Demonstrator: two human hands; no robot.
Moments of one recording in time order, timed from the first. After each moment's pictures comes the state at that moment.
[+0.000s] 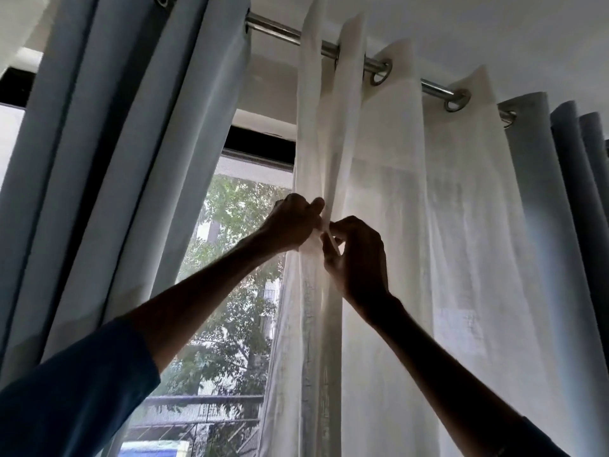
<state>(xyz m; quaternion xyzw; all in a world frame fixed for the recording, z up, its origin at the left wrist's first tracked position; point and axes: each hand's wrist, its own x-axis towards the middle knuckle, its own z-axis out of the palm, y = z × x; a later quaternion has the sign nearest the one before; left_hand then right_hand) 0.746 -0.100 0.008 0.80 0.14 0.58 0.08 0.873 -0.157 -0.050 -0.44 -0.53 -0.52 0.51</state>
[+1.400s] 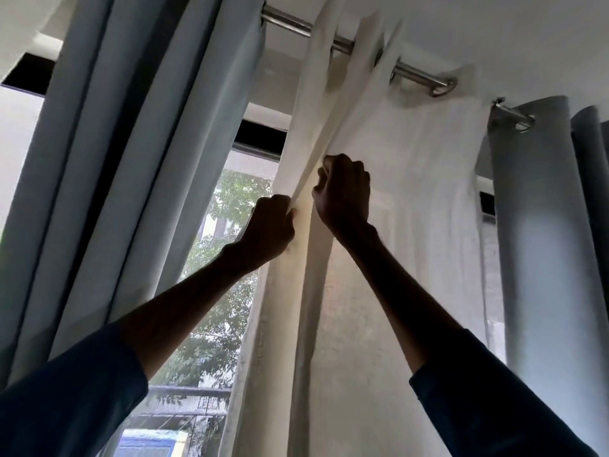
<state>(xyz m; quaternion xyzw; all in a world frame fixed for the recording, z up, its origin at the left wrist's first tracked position) 0.731 -0.046 -0.012 0.72 0.17 0.65 -0.18 0.829 -0.146 0.032 -0.47 -0.51 -0.53 0.48</state>
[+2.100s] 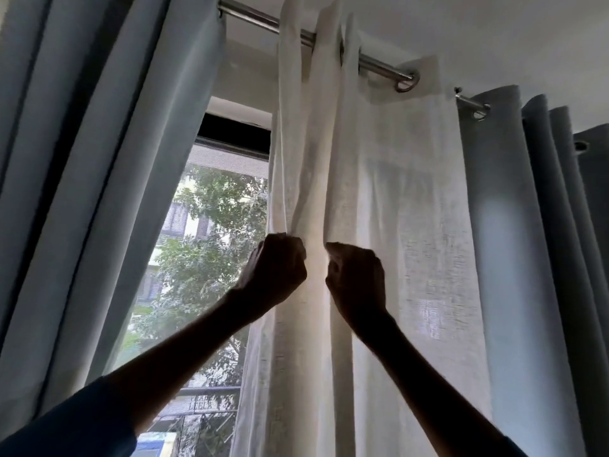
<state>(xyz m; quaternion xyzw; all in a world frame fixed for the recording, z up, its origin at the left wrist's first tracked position) 0.780 -0.091 -0.075 0.75 0.14 0.63 -0.14 0.910 -0.177 -0.091 -0.55 -0.49 -0.51 0.44</state>
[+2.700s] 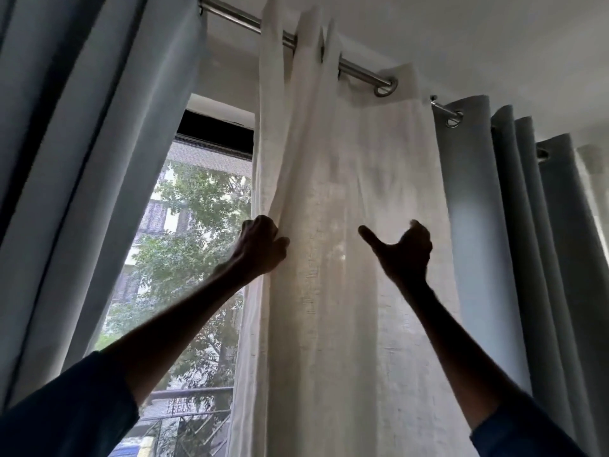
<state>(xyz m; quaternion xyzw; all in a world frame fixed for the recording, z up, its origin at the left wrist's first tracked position) 0.787 -0.096 -0.038 0.78 0.21 0.59 -0.03 1.005 -0.220 -0.045 -0.64 -0.34 -0.32 0.61</state>
